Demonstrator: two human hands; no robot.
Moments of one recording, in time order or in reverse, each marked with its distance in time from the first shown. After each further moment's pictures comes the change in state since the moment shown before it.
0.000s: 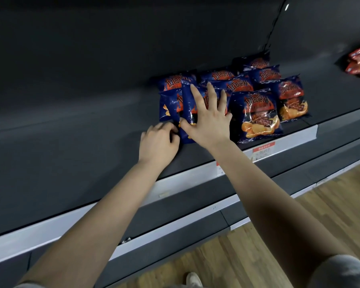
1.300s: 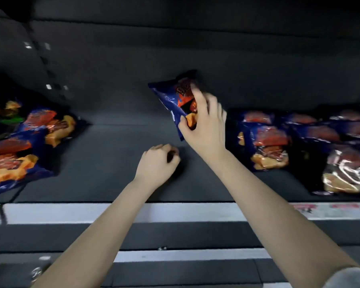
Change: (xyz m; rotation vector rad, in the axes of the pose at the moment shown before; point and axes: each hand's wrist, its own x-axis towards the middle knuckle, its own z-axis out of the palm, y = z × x) left_hand -0.053 -0.125 -0.093 -0.032 0.122 -0.217; right_hand 0.011 -0.181 0.008 0.440 0.398 -0.469
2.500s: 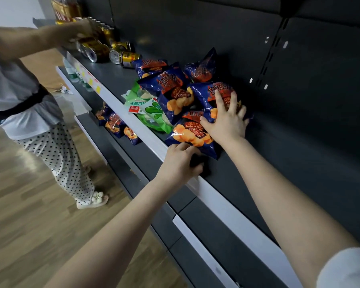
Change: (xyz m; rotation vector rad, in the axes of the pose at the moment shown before) left_hand -0.128 -0.172 -0.143 0.272 0.355 -0.487; right_hand 0.000 -0.269 0.209 0.133 -0.782 -0.295
